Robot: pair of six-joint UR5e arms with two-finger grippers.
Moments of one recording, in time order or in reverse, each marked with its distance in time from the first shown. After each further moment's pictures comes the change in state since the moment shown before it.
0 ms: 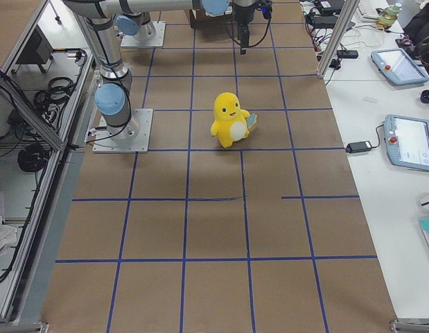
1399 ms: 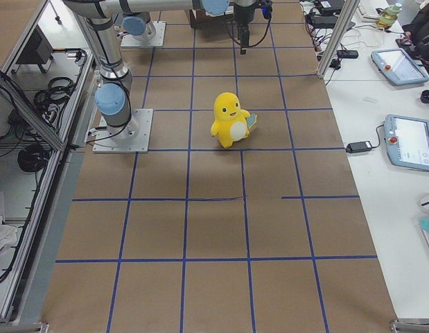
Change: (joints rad) left arm 0.209 0.294 0.063 -0.032 -0.543 0.485; right arm 0.000 0.000 0.000 0.000 0.000 0.000
